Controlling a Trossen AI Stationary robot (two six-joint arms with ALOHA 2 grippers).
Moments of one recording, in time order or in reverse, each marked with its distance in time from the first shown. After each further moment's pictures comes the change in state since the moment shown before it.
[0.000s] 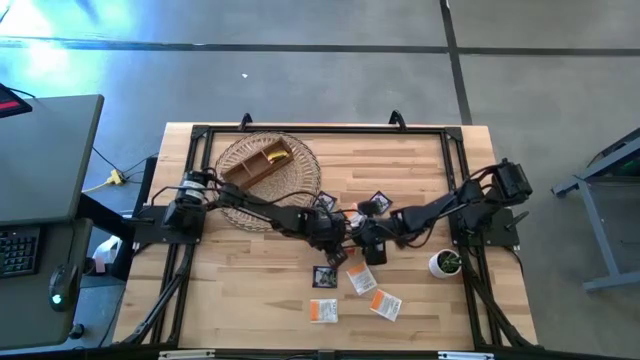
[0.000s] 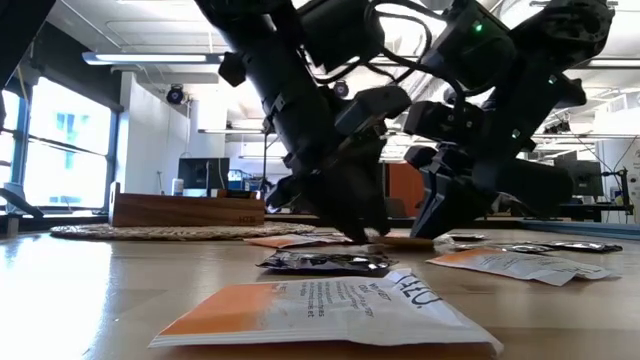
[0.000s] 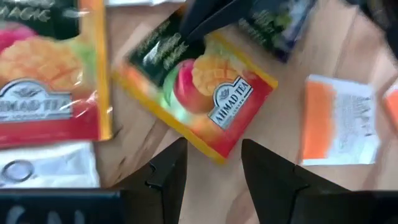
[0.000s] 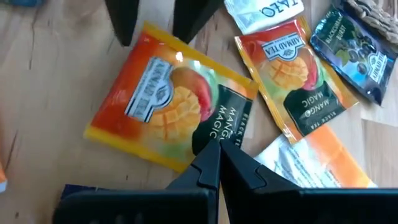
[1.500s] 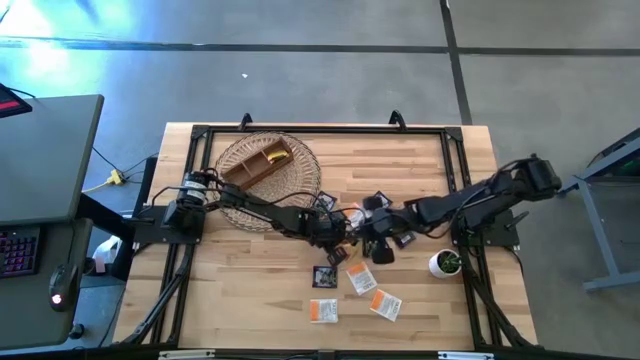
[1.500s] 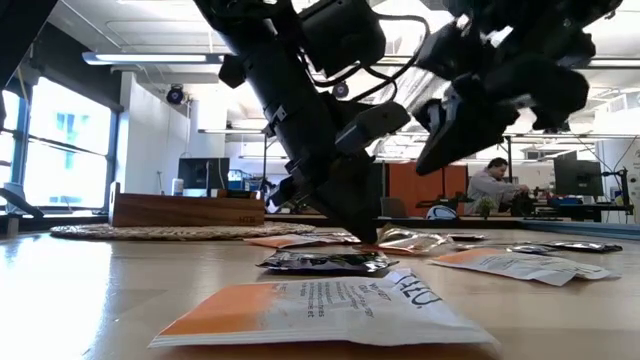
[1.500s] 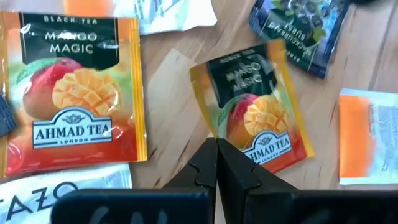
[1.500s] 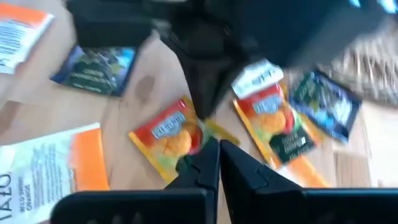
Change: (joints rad) left arm 0.001 0.011 0.000 -0.009 -0.104 0.061; right arm -0.008 -0.246 0.002 -0.113 -0.106 0.063
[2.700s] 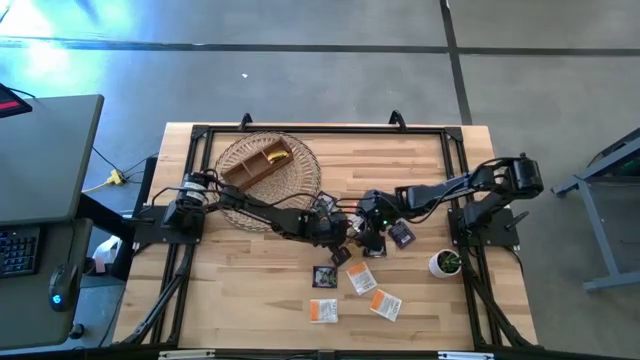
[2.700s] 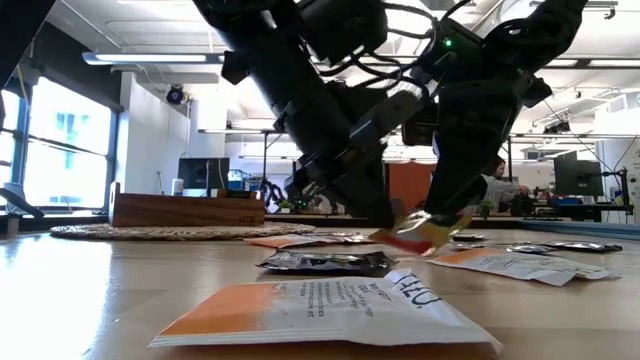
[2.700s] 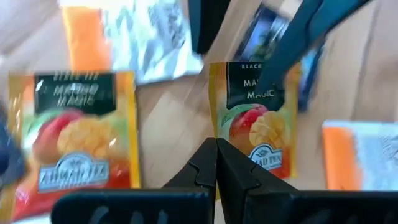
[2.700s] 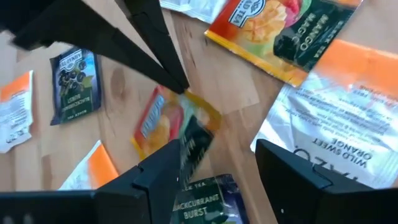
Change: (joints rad) left arm -0.015 -0.001 0.001 0.095 -0.095 0.052; right arm -0.198 0.129 -0.001 -0.013 -0.346 0.489
